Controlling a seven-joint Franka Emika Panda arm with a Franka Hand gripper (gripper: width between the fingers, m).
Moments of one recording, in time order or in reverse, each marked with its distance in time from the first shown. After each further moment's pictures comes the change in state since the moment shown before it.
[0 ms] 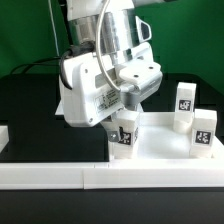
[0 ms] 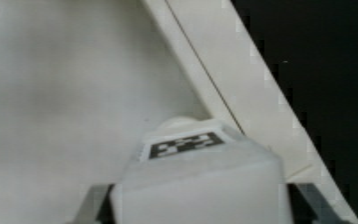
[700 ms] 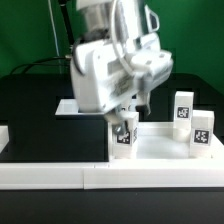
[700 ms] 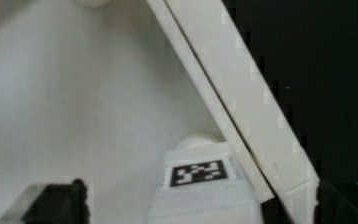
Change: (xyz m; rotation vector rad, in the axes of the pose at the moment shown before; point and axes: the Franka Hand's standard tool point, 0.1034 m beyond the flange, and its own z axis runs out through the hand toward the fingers) arm -0.020 0.016 -0.029 0.013 -0.029 -0.060
